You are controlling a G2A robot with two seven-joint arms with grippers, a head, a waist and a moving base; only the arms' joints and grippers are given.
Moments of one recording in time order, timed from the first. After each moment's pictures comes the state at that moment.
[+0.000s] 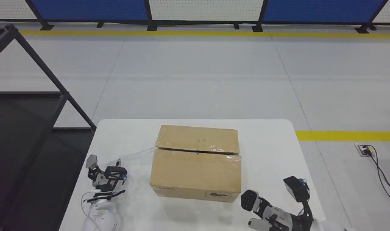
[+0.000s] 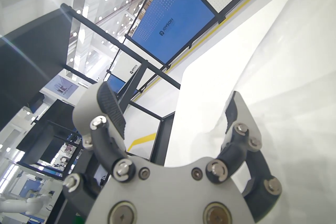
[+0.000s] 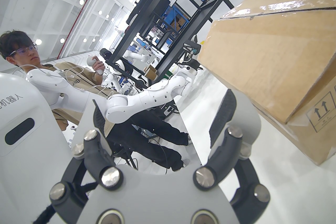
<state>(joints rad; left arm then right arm) 1.07 -1.24 -1.39 -0.99 1.94 0.58 0.34 -1.42 -0.92 1.38 -1.86 0.14 -0.73 0.66</state>
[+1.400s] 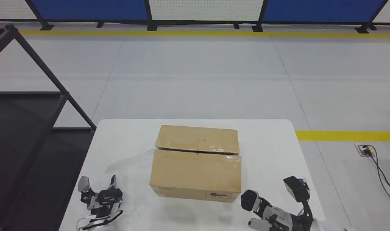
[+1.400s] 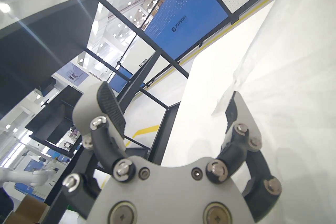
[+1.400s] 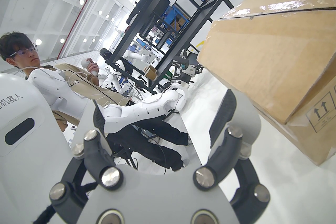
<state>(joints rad) 1.31 -1.27 -1.46 -1.20 1.88 0.70 0.42 -1.42 -0.92 1.38 -1.86 0.14 -0.73 0.66</state>
